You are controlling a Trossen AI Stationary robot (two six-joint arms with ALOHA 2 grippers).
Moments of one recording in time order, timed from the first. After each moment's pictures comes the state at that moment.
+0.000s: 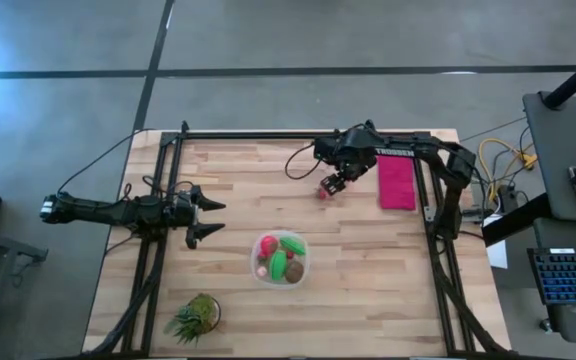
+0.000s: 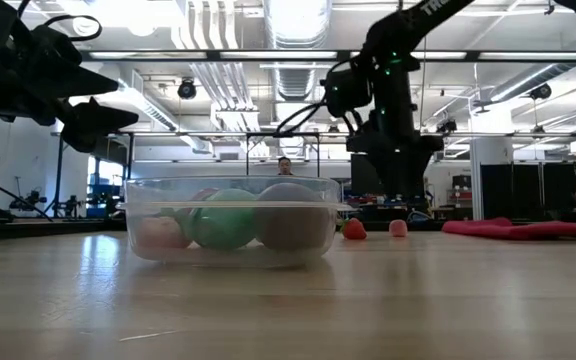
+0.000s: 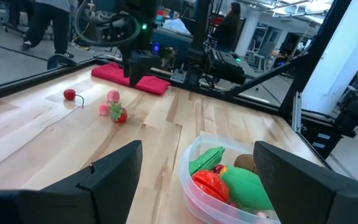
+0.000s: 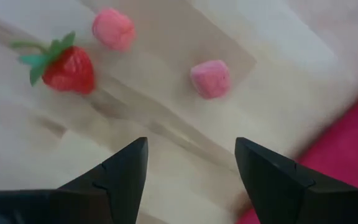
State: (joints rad) left arm -0.11 0.16 0.00 0.04 -0.19 -0.28; right arm -0.42 1.86 1.39 -1.12 0.07 0.51
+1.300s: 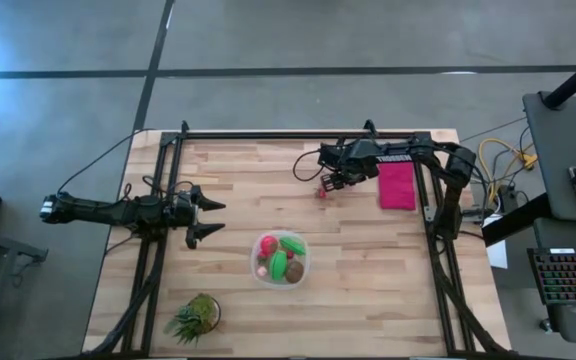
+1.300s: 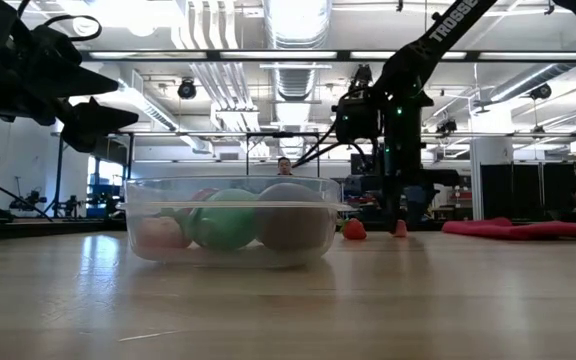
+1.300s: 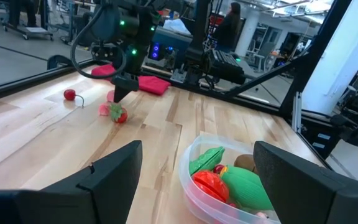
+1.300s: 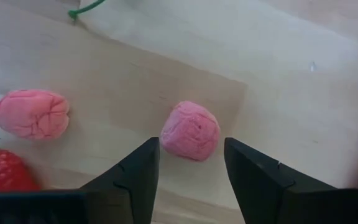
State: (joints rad) left arm -0.11 0.16 0.00 0.04 -0.19 -0.28; right arm -0.45 1.86 1.16 -0.77 0.18 0.79
